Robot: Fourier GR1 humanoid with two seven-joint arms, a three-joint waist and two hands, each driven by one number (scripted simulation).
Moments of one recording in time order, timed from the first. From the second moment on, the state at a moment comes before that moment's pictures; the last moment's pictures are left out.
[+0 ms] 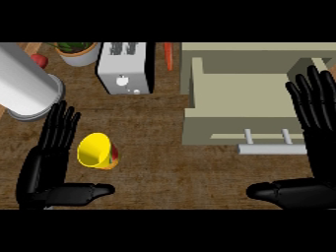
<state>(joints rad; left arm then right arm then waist) 0.10 0.02 -0.04 -1.82 0.12 -0.01 -0.08 -0.09 -0.07 0.00 -2.05 -0.09 0.06 0.12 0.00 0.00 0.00</state>
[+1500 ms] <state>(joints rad) -0.04 0.08 0.14 -1.12 0.11 -0.12 -0.55 -0.11 -0.09 -0.04 -2.08 -0.14 0.10 0.18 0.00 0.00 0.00</state>
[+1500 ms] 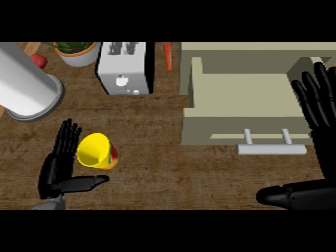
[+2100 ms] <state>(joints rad) -0.14 0.12 0.17 -0.87 0.10 -0.15 -0.68 -0.09 -0.07 -0.03 -2.10 -0.13 0.11 0.18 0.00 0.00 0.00</state>
